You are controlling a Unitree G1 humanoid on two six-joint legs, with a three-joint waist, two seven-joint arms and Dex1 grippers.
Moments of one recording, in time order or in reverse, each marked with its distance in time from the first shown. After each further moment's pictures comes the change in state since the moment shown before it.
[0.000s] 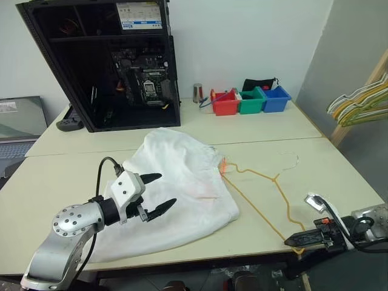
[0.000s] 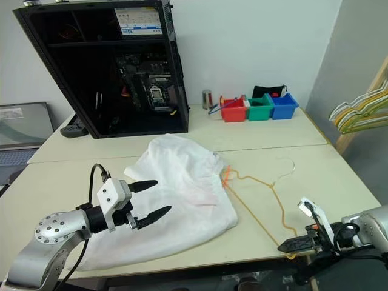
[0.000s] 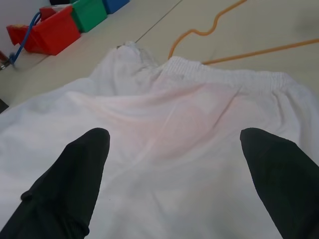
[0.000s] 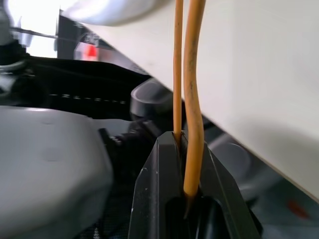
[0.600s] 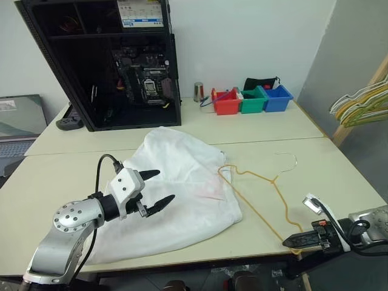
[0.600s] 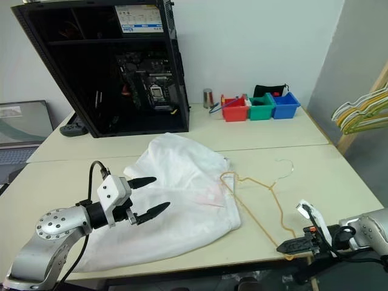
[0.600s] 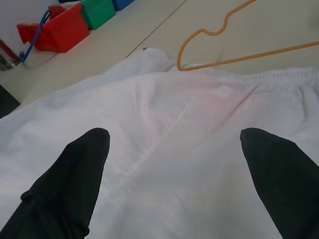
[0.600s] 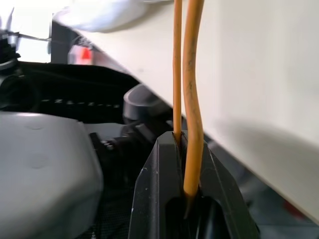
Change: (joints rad) left arm -0.037 -0.001 -0.005 0.046 0.022 -0.027 -0.004; right arm 0.041 -0.032 0.045 0.083 -0.021 -0.098 -0.075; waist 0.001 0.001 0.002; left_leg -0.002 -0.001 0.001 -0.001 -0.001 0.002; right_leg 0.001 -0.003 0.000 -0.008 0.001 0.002
